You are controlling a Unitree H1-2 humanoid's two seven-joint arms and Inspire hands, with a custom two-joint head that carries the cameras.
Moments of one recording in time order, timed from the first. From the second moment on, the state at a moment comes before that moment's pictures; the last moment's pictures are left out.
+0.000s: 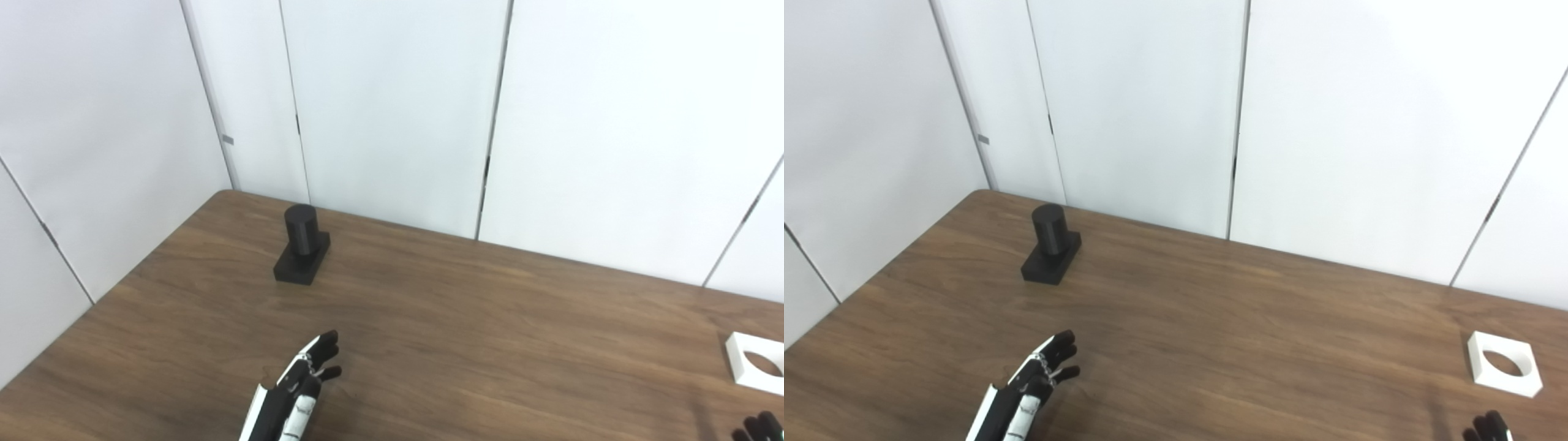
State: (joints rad) left arm 0.36 0.12 -0.02 -0.19 -0.08 -0.37 0.07; right arm 0.29 -0.15 -0.08 -0.23 0.27 -0.15 0.09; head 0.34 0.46
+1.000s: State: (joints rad) left arm 0.08 0.14 0.08 -0.38 0.90 0.46 0.09; right arm 0.28 -0.14 -0.07 -0.23 0.26 -0.16 0.10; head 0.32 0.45
